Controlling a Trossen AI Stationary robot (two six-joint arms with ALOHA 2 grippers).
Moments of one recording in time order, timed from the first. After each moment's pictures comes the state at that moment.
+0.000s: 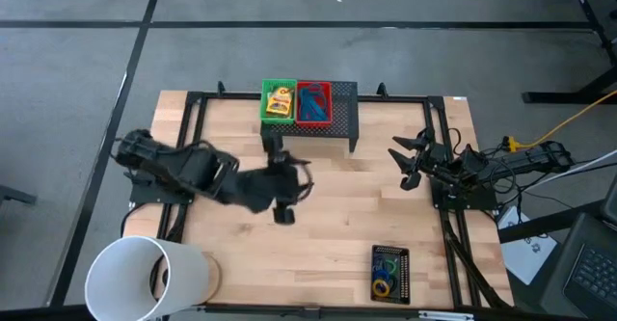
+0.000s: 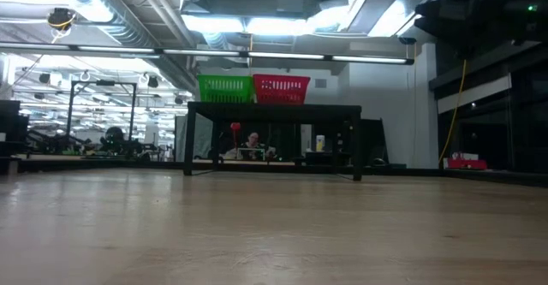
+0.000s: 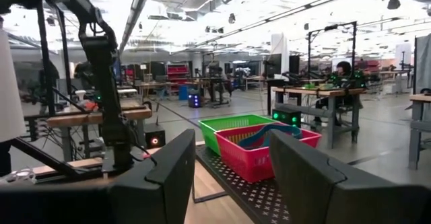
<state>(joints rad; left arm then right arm) -0.35 1.61 1.99 -0.92 -0.68 -0.03 0.22 0.38 0.07 0.60 0.58 -0.11</state>
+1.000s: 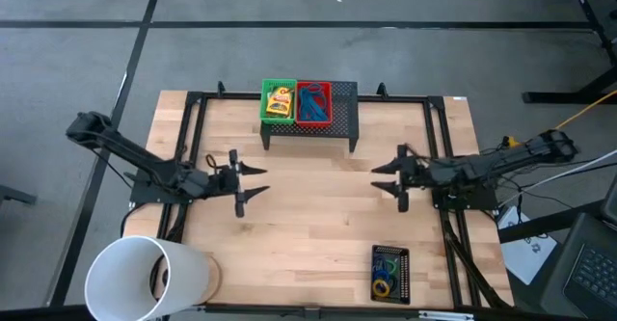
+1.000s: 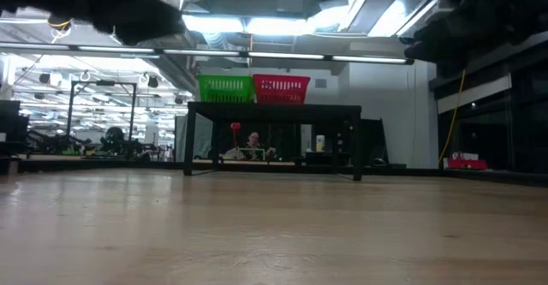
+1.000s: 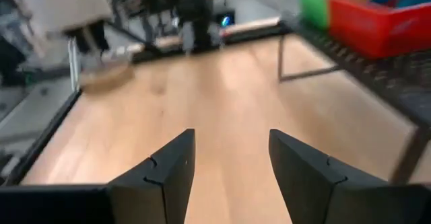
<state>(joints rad) -0.40 0.87 0.32 0.47 -0.63 -0.01 0.29 0.66 0.29 0.09 0.32 0.26</state>
